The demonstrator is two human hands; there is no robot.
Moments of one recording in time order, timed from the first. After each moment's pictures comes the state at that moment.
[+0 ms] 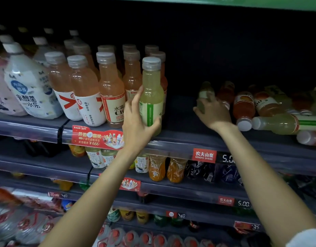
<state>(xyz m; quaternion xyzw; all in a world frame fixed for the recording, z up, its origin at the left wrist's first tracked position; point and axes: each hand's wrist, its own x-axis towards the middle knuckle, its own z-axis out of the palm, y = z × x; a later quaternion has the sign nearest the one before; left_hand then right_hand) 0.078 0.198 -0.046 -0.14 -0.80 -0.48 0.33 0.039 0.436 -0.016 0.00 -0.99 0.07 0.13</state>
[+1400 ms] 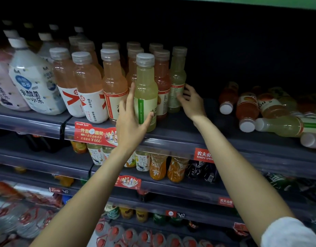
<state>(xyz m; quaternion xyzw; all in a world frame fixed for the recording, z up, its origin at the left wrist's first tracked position) 0.074 0.179 -0.050 -0.10 -0.83 -0.41 0.36 0.009 0.369 -0.017 0.00 -0.84 0.52 0.15</state>
